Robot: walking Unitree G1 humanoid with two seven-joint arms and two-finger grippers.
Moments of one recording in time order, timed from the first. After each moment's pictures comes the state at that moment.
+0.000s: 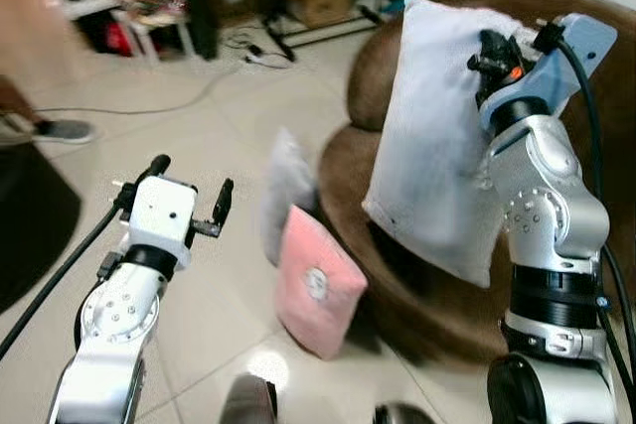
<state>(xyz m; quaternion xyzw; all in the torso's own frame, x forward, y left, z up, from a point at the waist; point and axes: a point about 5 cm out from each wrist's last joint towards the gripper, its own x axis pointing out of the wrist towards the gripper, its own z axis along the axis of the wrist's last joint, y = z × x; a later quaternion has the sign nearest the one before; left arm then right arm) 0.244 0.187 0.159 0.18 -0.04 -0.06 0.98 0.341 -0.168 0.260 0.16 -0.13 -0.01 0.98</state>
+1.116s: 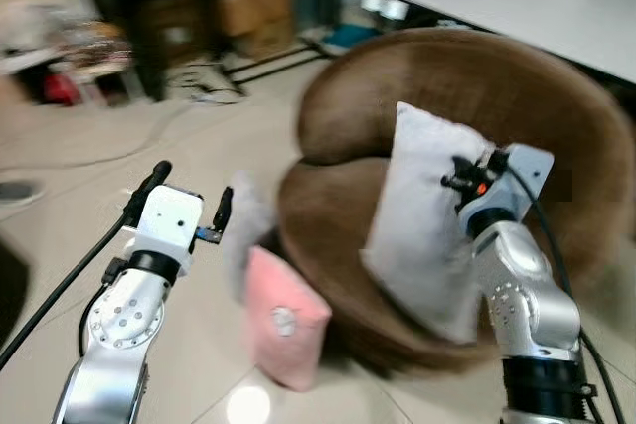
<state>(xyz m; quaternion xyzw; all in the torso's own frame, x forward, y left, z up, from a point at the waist) 0.242 0.190 0.146 0.21 -0.03 -0.04 0.98 0.302 -0.165 0.140 0.13 0.04 -0.03 0.99</state>
